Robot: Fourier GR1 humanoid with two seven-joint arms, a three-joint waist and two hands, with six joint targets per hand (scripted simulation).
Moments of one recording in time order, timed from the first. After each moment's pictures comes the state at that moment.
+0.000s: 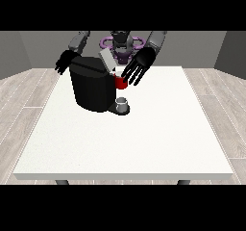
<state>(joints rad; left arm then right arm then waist) -1.15 0.46 0.06 -0.61 -0.76 -0.18 -0.18 -0.32 -0.05 -0.06 -1.36 -0.04 -0.18 -0.07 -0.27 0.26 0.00</state>
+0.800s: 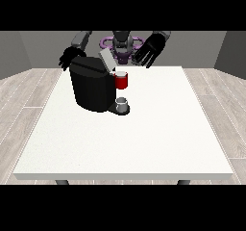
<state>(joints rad) -1.06 0.37 0.10 -0.65 -0.71 -0.22 -0.17 -0.21 -0.03 -0.08 -1.30 -0.06 -0.18 -0.11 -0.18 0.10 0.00</state>
